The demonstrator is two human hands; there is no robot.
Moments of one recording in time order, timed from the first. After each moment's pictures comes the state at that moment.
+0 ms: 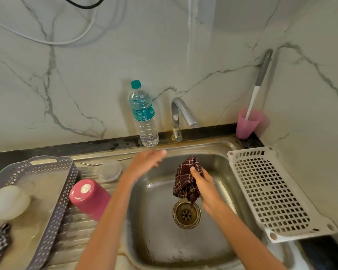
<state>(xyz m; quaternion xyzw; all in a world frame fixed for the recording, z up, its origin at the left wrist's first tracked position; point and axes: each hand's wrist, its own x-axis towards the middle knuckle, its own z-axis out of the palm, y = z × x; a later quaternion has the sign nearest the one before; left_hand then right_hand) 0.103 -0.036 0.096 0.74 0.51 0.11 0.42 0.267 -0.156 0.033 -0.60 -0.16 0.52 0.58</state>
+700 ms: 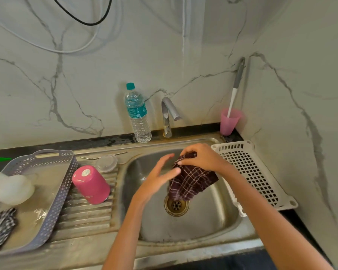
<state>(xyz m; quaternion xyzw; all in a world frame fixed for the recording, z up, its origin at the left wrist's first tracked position) 0.125 -0.153 0.077 0.67 0.39 0.22 0.59 0.324 -0.188 0.134 -0.63 -0.69 0.26 0.25</state>
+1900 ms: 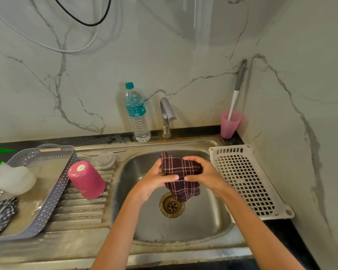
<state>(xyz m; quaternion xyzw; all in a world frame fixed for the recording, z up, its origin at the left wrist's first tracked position) 0.150 -0.163 0.082 0.57 0.43 0.21 0.67 0.346 -0.221 0.074 -0.58 -0.47 0.50 0.44</state>
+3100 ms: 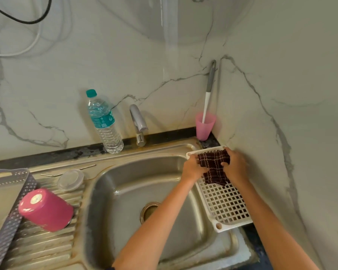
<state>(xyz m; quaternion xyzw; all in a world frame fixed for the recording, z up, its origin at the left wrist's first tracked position) 0.353 -0.151 0.055 0.66 0.44 0.19 0.58 0.486 -0.222 0.048 -0.86 -0.38 0.11 0.32</state>
